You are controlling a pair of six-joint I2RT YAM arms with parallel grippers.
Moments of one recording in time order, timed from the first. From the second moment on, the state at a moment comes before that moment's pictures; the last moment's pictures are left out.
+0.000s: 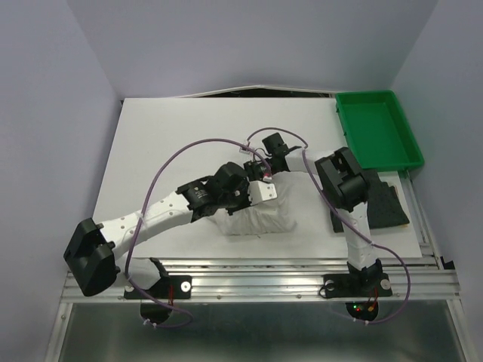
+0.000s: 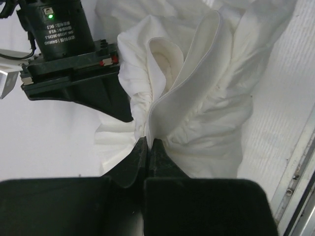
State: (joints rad) left arm -0.92 1.28 0.96 -0.46 0.05 0.52; right arm 0.51 2.26 1.50 -0.28 -1.05 0.02
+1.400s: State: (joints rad) left arm -0.76 1.44 0.96 -0.21 0.02 0.62; right arm 0.45 2.39 1.70 -0.30 -0.99 0.21
